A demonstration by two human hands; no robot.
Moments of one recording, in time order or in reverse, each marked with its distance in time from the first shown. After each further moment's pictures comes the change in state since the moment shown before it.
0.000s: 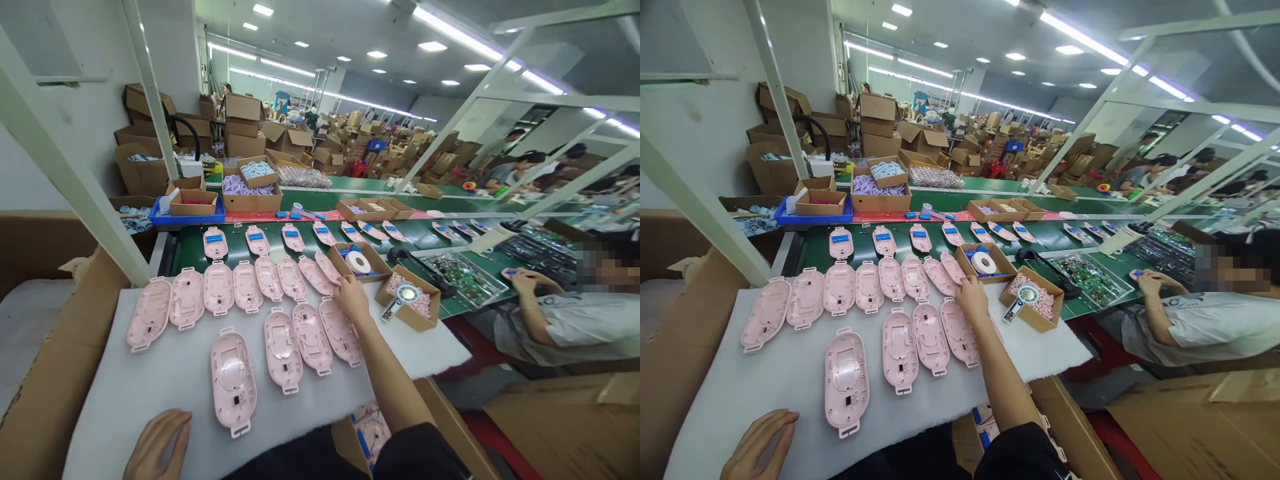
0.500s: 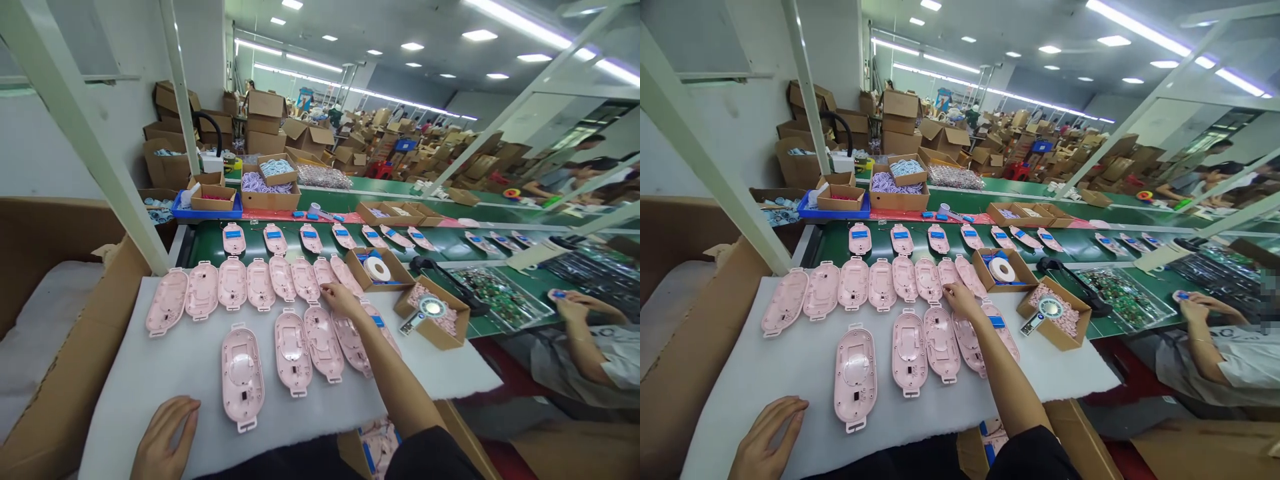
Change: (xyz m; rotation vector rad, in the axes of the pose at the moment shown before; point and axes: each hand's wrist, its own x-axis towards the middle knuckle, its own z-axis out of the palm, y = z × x) left_hand 0.019 0.022 -0.006 -0.060 0.087 -0.189; right_hand 0.017 -0.040 0.028 0.018 -0.310 -0.285
